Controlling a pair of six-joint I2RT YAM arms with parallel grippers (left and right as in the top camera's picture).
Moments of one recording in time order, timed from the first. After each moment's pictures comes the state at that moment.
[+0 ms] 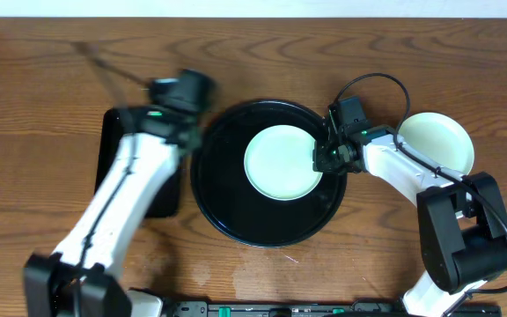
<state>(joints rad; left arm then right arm) -0.23 1.53 1.27 -0.97 -0.42 -0.49 0.34 1.85 1.05 -0.48 -0.17 0.40</state>
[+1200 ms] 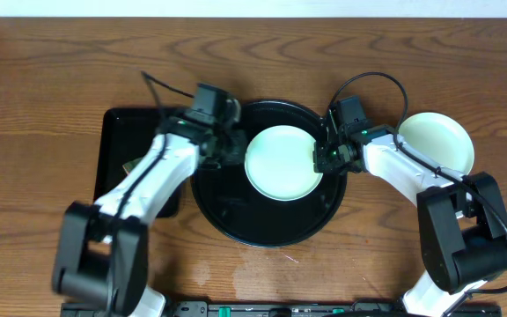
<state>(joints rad) -0.34 1.73 1.11 -0.59 0.29 -0.33 0.34 1.85 1.05 -0.49 -0.17 0.32</state>
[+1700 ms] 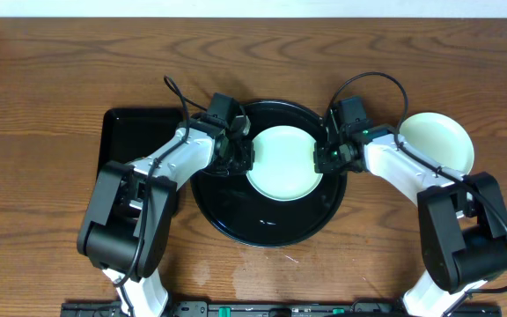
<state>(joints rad) -0.35 1.90 1.11 -0.53 0.35 -0.34 0.33 1.85 1.05 -0.49 -0.22 0.27</state>
